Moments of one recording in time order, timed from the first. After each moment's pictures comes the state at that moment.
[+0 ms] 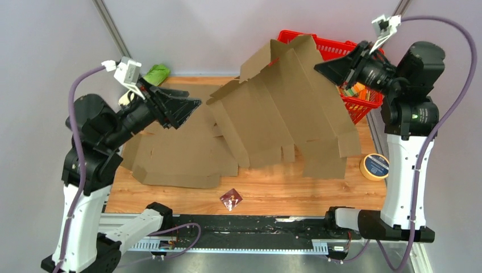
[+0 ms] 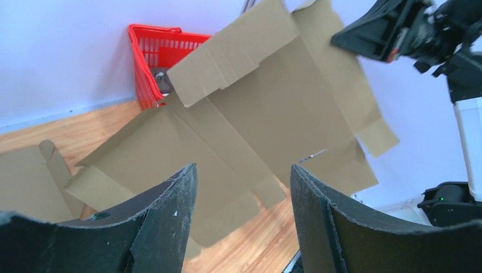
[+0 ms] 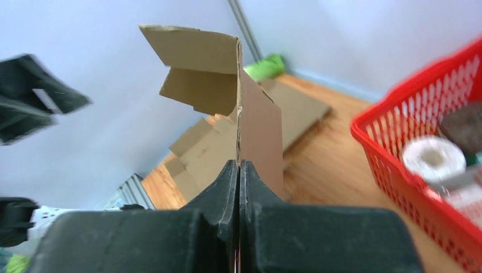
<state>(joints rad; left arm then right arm) -0.39 0.91 1.62 -0.62 0.41 -0.41 -0.03 1.24 1.86 -0.65 -0.87 0.37</state>
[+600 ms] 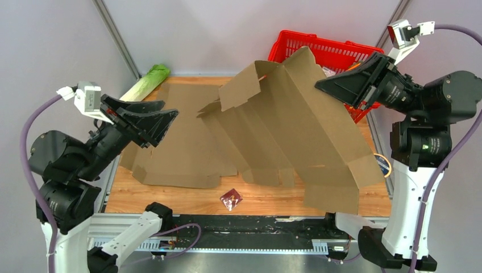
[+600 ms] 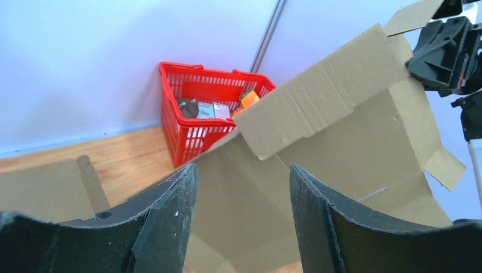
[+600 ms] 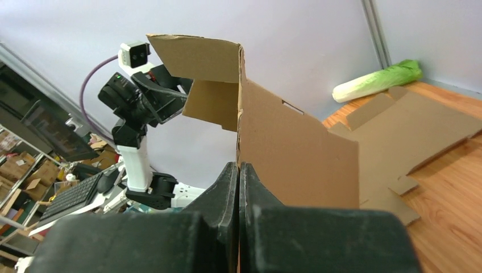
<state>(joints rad) -0.39 0.80 1.65 -0.67 0.30 -0.41 -0.04 1.12 1.86 -0.30 -1.15 0.96</state>
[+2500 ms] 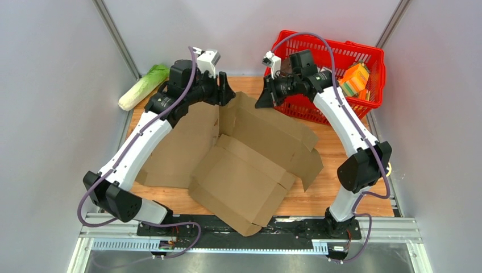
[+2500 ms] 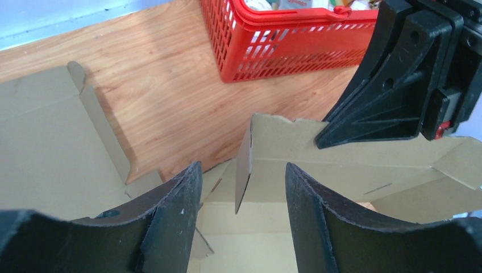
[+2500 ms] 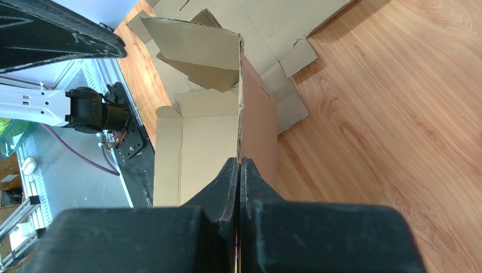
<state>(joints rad) -0.47 1.41 1.55 -0.51 0.25 -0.22 0.39 1.76 1.87 -0.86 -0.77 -0.03</state>
